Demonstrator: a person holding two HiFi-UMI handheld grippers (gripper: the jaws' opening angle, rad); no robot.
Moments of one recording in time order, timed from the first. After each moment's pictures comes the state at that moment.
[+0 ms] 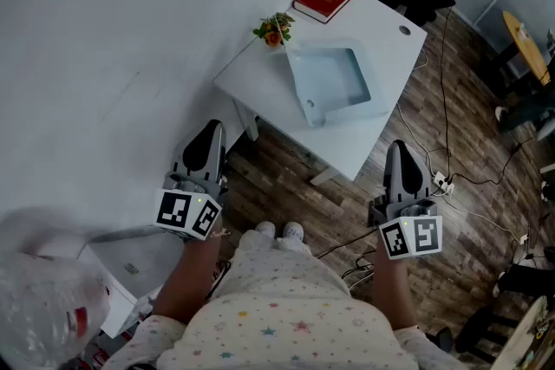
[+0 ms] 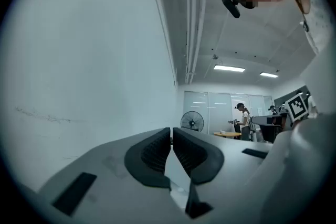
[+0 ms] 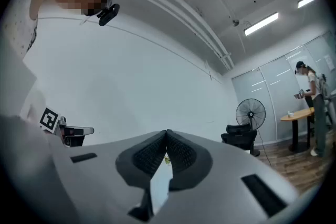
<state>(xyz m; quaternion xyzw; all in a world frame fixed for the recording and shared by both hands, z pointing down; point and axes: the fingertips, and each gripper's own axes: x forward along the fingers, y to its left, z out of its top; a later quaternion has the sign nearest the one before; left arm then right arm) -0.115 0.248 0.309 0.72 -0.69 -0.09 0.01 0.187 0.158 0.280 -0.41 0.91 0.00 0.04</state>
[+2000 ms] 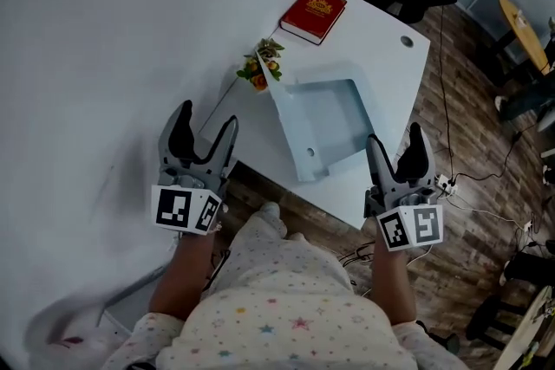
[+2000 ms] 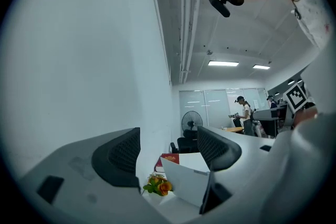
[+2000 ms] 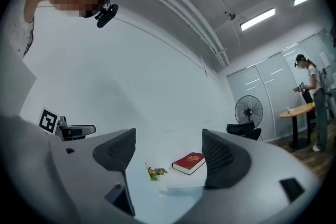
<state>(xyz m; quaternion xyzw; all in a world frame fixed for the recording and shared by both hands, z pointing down) -0.190 0.045 0.288 0.74 -0.66 -0.06 -0.05 0.101 -0.019 0.280 -0.44 0.90 -0.01 0.05</state>
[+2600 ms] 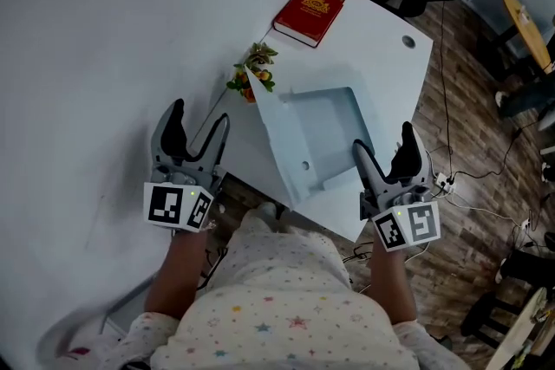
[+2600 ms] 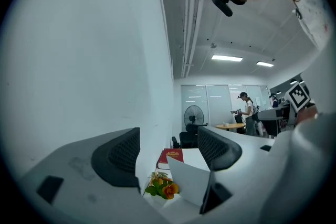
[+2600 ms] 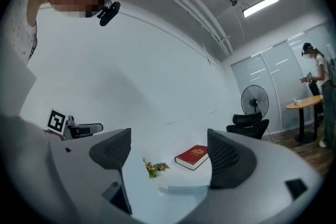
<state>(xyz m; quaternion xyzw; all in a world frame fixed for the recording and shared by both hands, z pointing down) -0.209 -0.022 0.308 0.74 -0.67 -0.04 -0.02 0.079 -0.078 0.303 -0.41 0.91 -0.05 0.02</state>
